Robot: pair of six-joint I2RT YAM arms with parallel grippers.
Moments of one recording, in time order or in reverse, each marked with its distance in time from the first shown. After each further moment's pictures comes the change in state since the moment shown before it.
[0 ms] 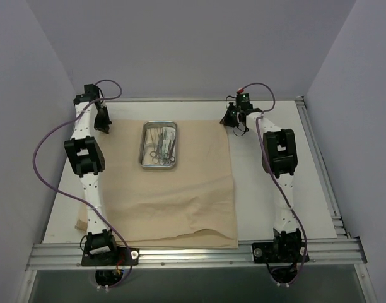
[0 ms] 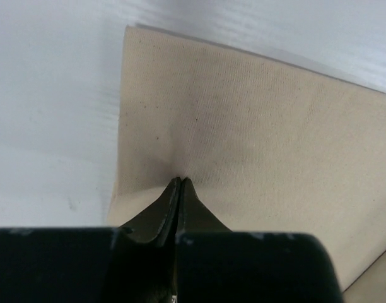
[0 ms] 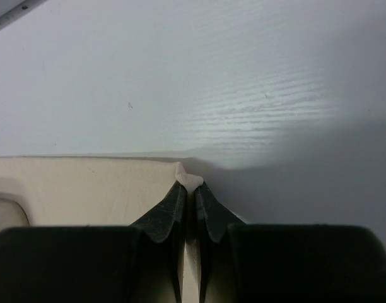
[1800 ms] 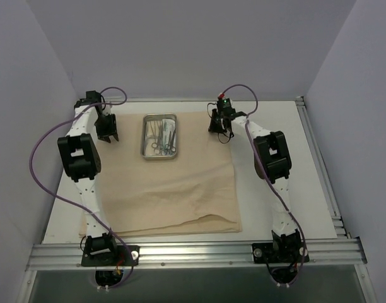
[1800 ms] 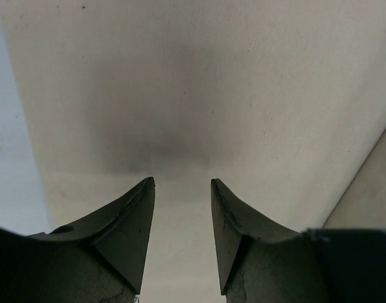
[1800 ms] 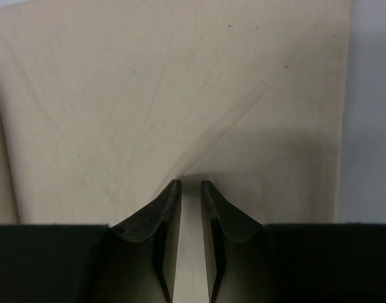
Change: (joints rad) left arm -0.020 -0.276 -0.451 0.114 0.138 0.055; right arm 0.166 -0.087 -0.100 -0.038 0.172 -0.082
